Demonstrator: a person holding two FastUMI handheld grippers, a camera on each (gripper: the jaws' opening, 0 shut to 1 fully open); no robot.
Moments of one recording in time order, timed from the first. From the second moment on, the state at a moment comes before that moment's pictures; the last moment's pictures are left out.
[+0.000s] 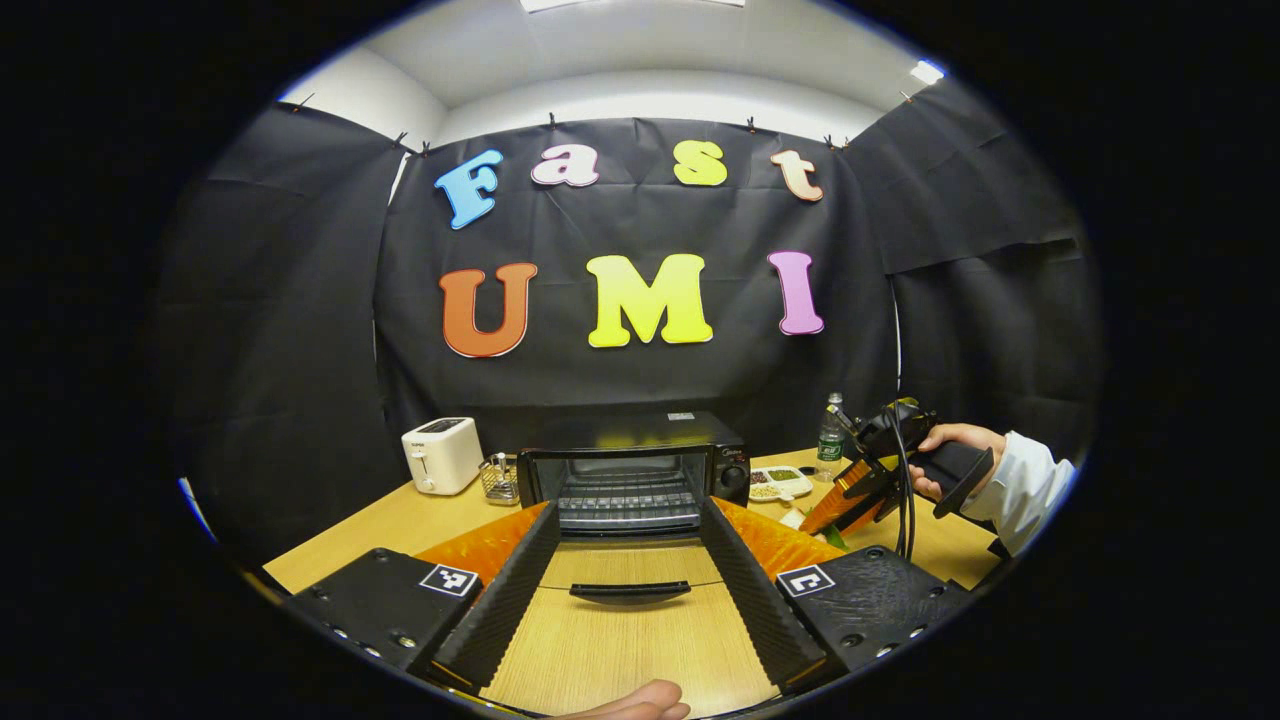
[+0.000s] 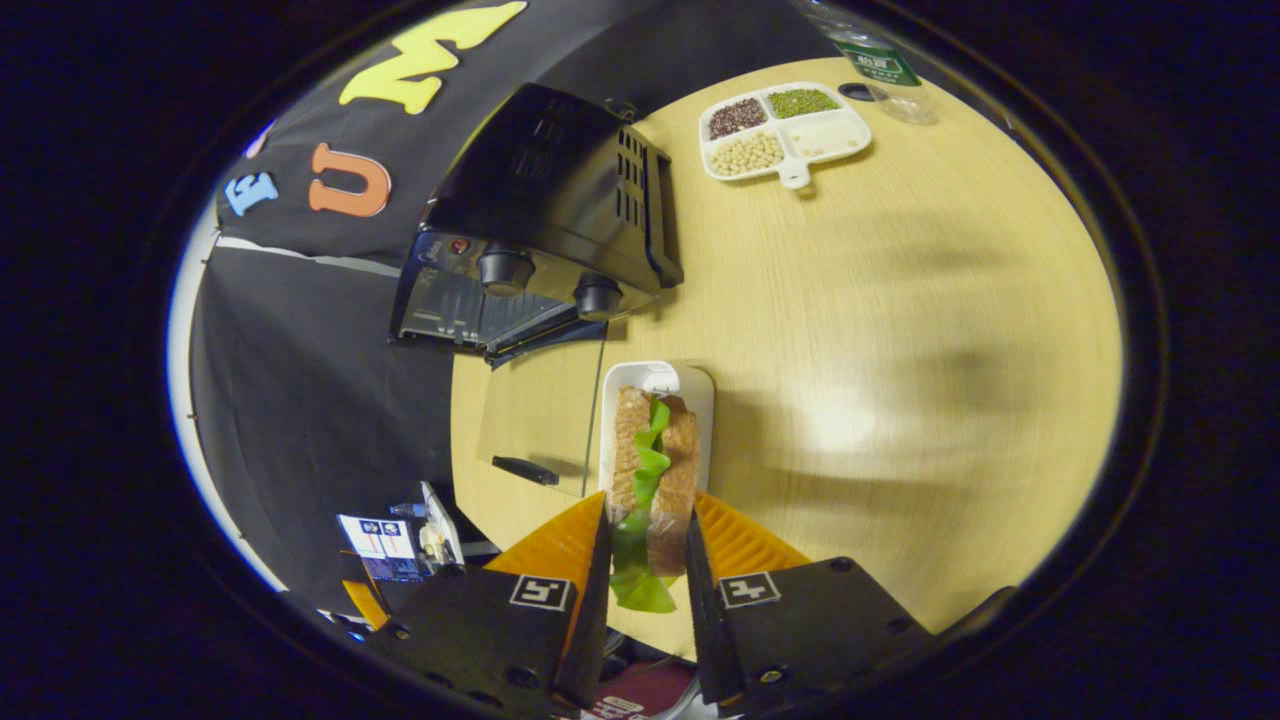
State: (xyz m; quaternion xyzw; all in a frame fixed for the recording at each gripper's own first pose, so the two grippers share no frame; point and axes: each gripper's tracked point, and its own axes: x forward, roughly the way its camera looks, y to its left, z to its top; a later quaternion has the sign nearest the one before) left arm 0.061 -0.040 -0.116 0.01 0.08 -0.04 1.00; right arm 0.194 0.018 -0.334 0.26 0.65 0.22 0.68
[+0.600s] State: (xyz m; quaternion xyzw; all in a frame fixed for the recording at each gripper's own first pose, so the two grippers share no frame) left arm 0.053 -0.010 -0.129 -0.03 0.08 -0.03 1.00; right arm 0.173 0.066 -0.269 0.31 0.53 0.23 0.75
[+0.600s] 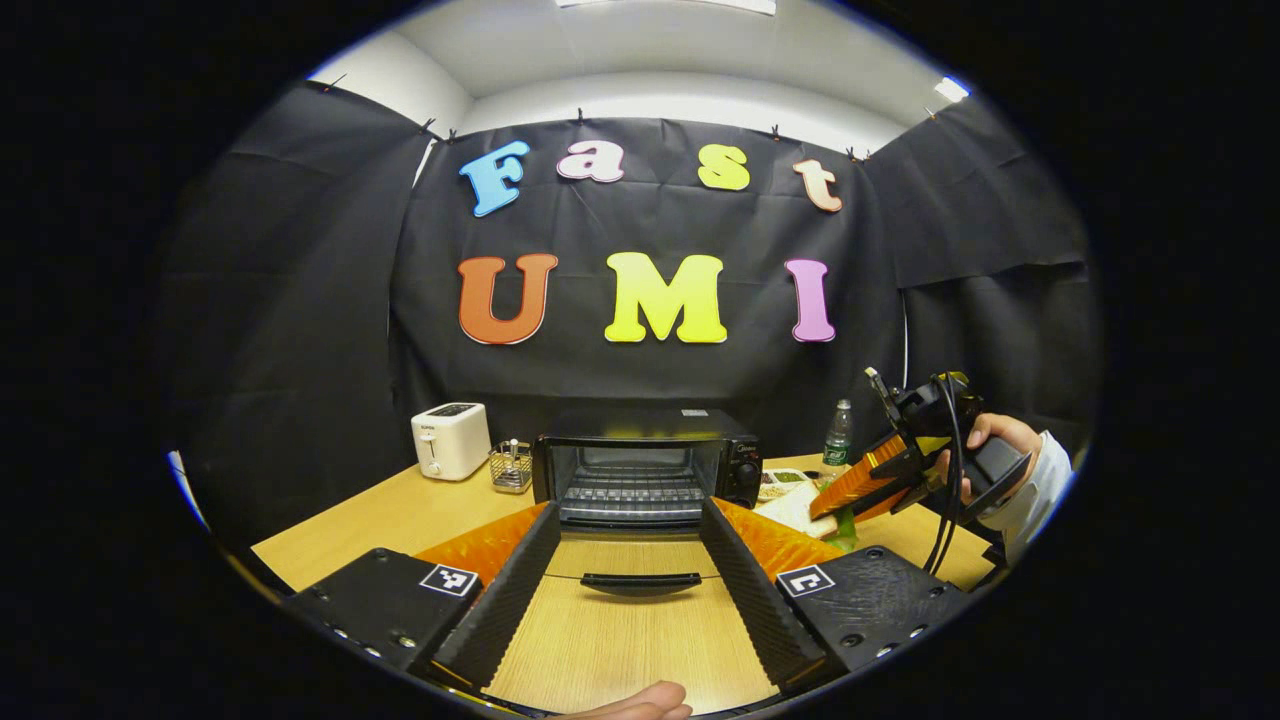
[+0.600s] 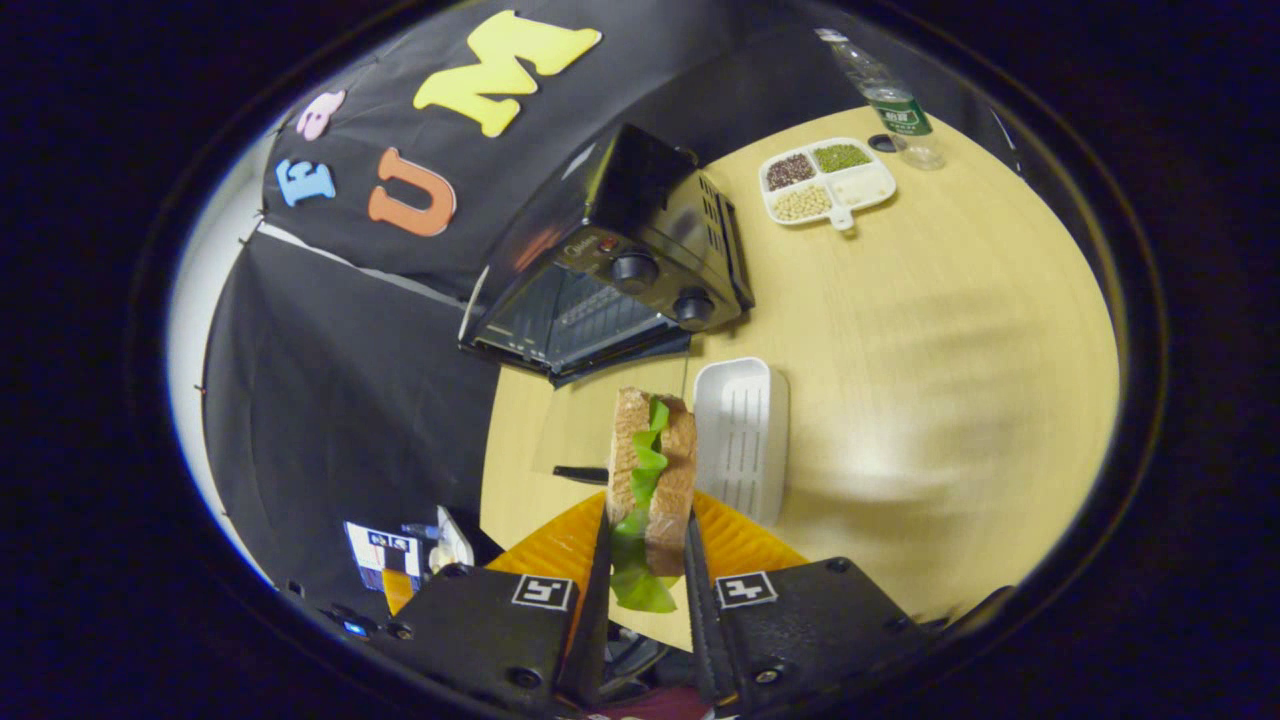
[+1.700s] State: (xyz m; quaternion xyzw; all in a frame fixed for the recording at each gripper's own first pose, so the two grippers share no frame) left arm 0.059 0.070 -0.161 -0.04 0.10 -0.01 0.99; right arm 0.369 0.238 -0.318 0.53 0.17 0.04 0.83
